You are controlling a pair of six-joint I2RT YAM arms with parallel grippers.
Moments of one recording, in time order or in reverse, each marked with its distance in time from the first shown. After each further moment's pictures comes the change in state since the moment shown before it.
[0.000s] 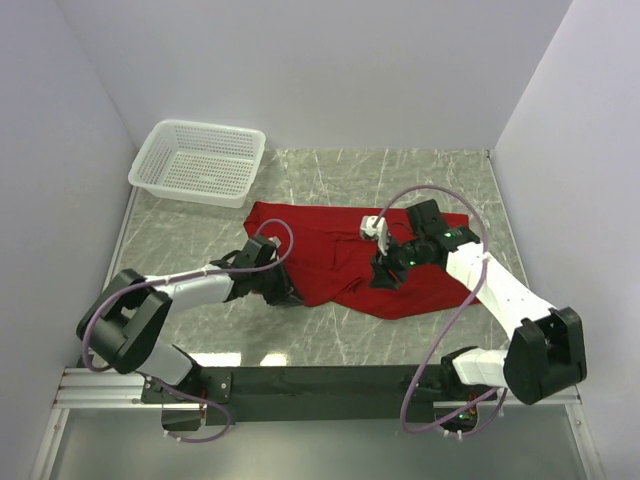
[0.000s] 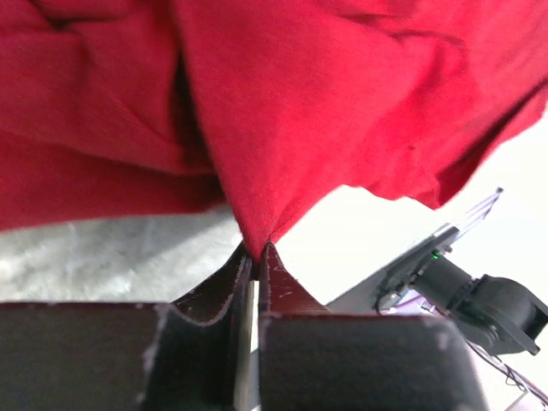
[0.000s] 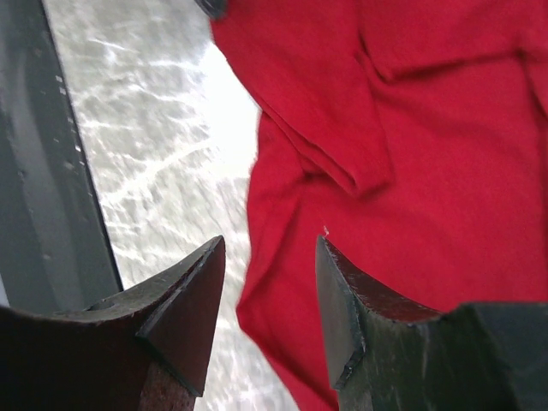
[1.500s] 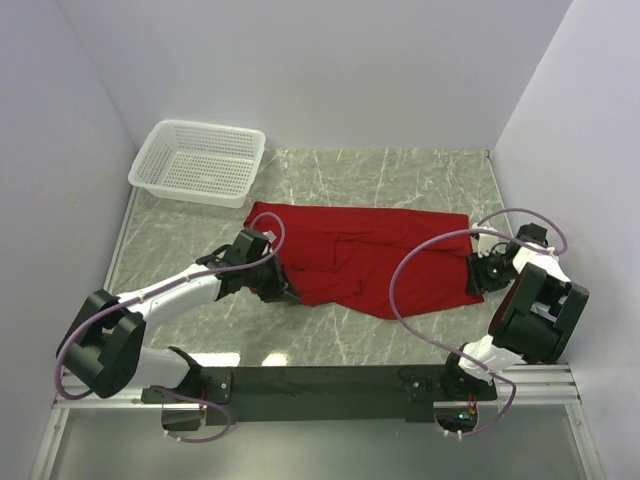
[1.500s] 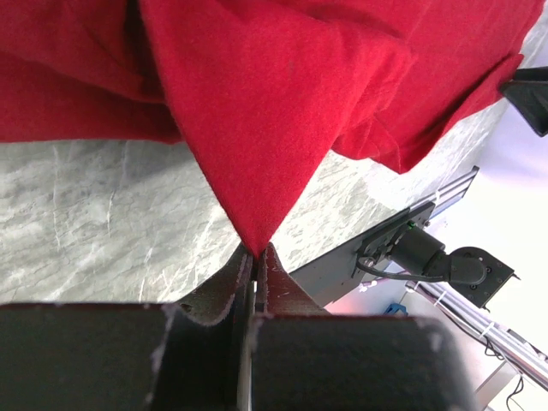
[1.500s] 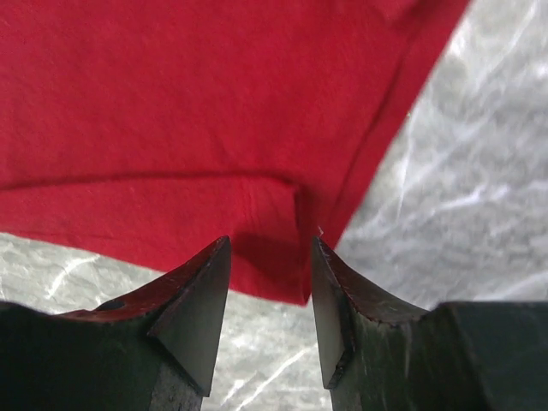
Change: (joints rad) left arm 0.019 -0.157 0.055 -0.193 0.034 0.009; right arm -0.907 0.227 -0.086 0.016 0.319 -0.145
